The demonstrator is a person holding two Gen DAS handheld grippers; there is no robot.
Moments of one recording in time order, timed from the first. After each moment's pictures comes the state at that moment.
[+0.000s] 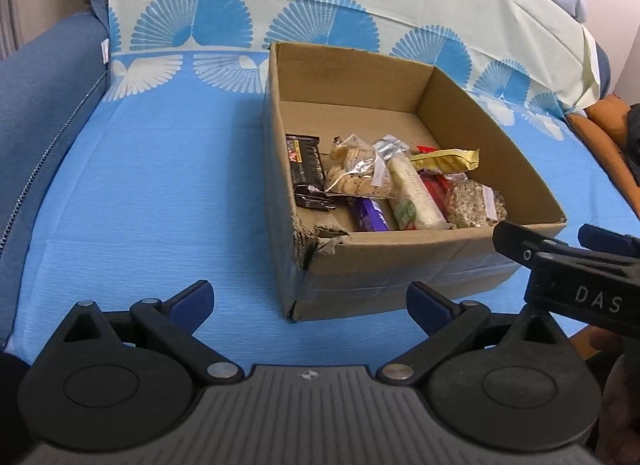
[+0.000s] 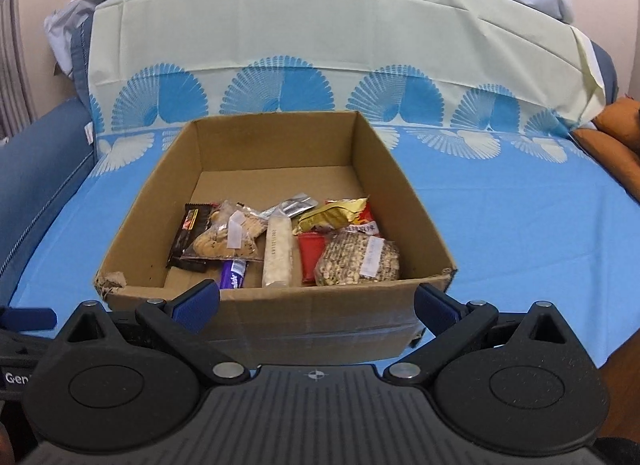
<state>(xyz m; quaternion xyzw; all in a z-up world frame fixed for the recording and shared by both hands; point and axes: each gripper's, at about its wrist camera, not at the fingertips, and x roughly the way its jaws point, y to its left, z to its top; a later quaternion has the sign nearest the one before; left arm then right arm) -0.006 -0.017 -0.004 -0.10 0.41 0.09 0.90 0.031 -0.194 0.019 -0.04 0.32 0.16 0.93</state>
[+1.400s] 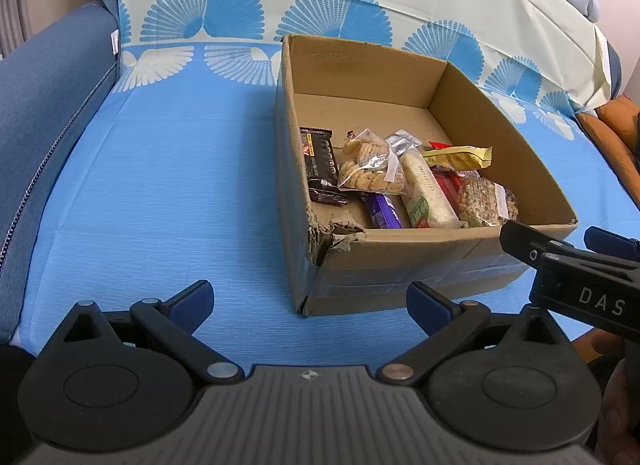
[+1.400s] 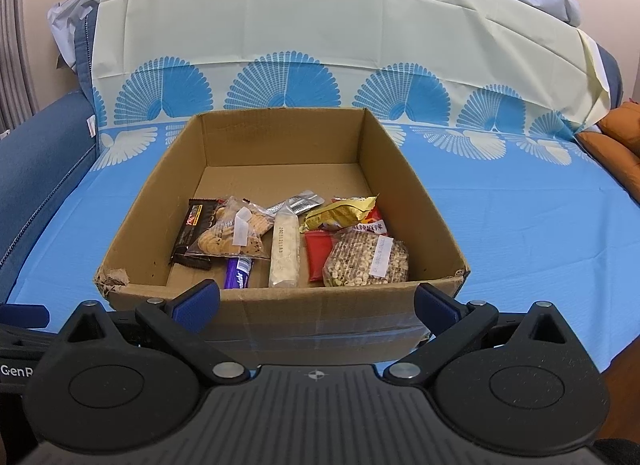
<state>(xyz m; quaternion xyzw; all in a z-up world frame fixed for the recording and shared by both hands) -0.003 -0.016 -0.003 -0.11 0.42 0.11 0.89 0.036 -0.190 0.015 -0.04 0.32 0.16 0.93</state>
